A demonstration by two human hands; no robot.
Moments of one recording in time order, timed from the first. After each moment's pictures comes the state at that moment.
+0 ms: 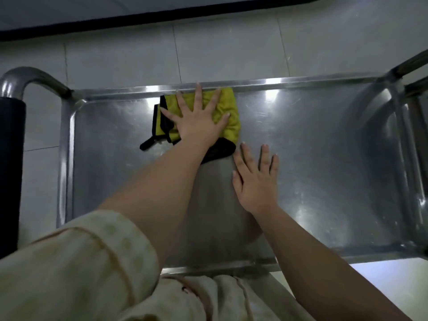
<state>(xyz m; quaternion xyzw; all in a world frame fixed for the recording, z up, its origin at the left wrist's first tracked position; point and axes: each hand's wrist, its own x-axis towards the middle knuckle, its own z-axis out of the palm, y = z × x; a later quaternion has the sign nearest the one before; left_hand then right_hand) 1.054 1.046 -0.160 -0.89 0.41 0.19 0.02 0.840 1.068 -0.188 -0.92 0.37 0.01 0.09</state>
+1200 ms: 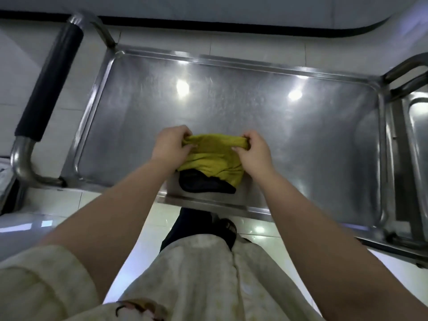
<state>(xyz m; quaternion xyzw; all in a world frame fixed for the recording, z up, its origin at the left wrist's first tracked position) 0.932 1.244 -0.119 -0.90 0.34 0.16 -0.21 0.774 1.086 -0.120 -0.75 0.43 -0.05 0.49</state>
